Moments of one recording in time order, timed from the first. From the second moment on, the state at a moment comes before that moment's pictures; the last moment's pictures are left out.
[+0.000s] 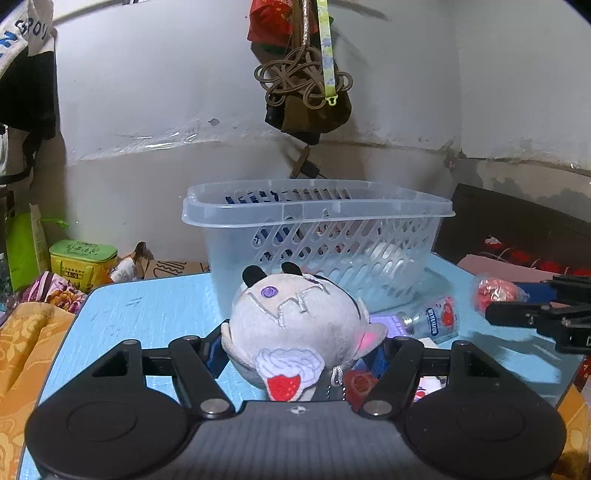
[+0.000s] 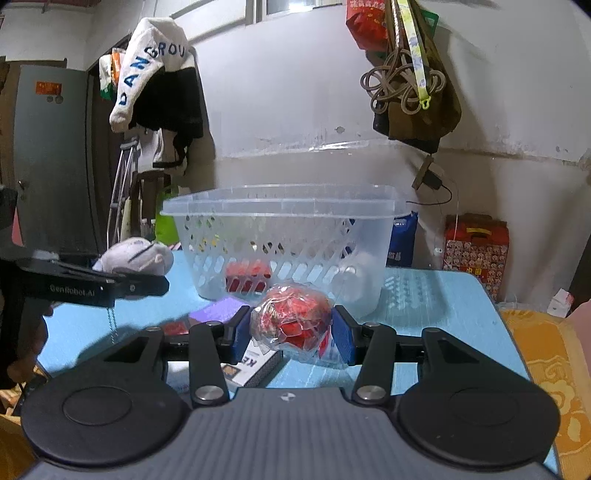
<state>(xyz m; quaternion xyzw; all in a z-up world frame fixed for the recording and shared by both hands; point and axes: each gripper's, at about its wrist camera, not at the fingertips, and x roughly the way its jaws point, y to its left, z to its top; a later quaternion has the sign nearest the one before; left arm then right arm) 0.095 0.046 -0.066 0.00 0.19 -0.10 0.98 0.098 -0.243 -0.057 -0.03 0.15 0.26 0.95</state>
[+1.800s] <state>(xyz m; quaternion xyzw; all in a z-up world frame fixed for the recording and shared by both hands) 0.204 0.023 0.067 -0.04 0.20 -0.07 0.98 0.220 -0.197 0.040 -0.02 0.16 0.23 0.96</state>
